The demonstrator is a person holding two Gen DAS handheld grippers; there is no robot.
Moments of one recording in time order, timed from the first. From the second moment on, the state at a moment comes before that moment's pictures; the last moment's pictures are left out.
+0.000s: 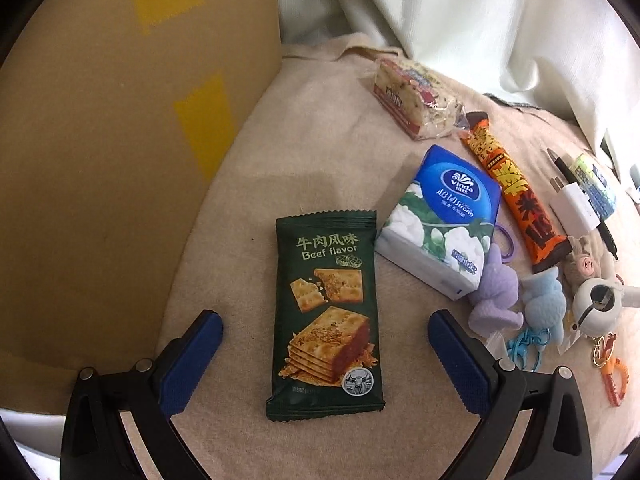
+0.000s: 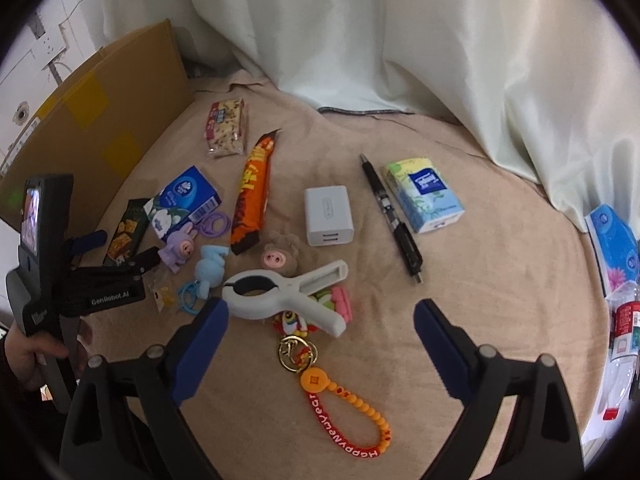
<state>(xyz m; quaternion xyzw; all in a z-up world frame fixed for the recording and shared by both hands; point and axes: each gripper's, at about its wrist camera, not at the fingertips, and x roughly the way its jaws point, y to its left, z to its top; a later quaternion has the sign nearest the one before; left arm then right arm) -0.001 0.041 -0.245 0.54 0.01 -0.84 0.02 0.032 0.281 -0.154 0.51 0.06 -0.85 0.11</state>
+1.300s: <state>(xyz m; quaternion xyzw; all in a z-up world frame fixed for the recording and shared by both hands) -0.012 0.016 -0.229 0.54 0.05 -0.84 0.00 0.020 0.268 -0.185 0.55 0.14 -0.79 0.23</state>
